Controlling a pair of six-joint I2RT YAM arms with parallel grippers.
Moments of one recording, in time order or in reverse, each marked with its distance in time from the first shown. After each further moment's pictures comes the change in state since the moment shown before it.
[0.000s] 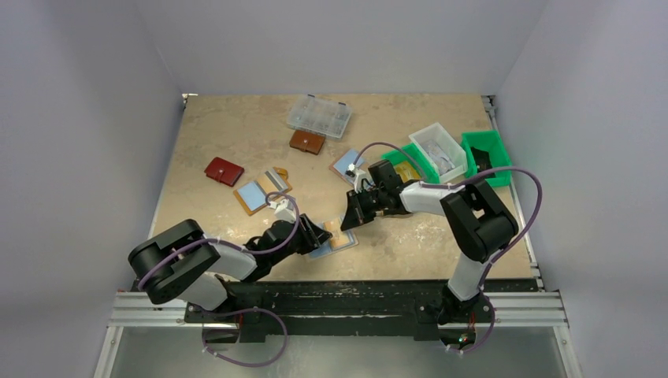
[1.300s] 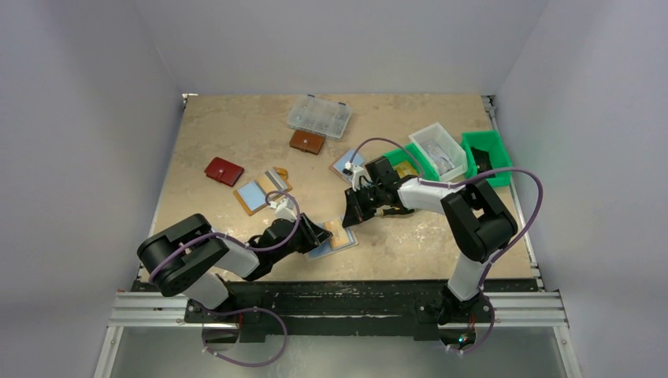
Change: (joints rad) left arm 0.027 0.073 0.005 0.069 0.041 -0.048; right arm 0.010 0.008 0.065 -0.098 0.089 -0.087
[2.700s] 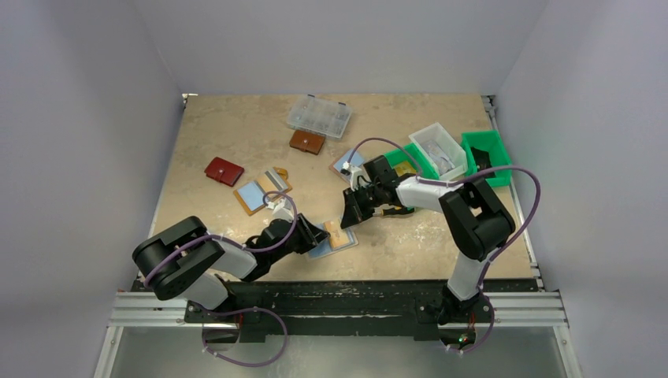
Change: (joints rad) left arm 0.012 -0.034 -0.015 -0.024 0.001 -0.001; right arm 0.000 0.019 0.027 -0.029 -0.051 -0.008
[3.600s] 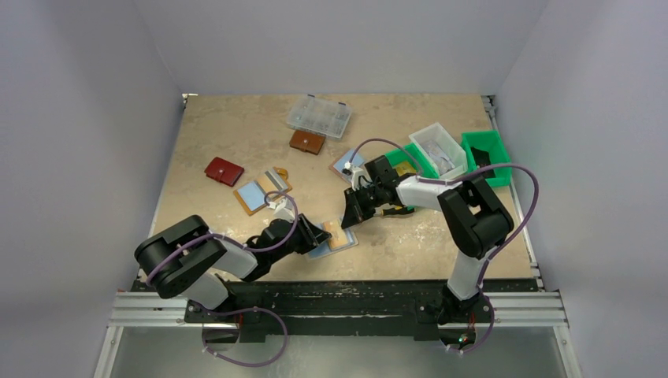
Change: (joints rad) left arm 0.000 0.012 0.000 0.026 0.027 0.001; right arm -0.007 0.014 0.001 -0.003 -0.008 0.013
